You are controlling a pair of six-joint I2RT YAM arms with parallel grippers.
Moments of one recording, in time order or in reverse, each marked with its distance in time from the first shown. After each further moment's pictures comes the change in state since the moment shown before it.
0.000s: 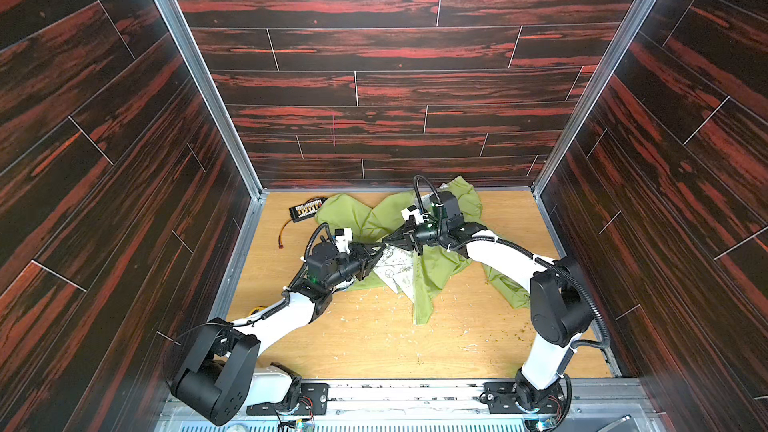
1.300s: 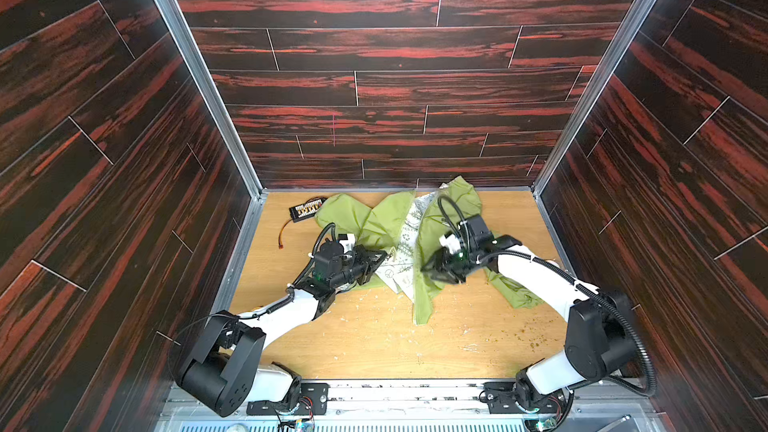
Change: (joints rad) left arm -0.007 0.045 0.024 -0.135 -0.024 0.042; right arm -0.104 -0.283 -0.327 -0.567 0.305 -0.486
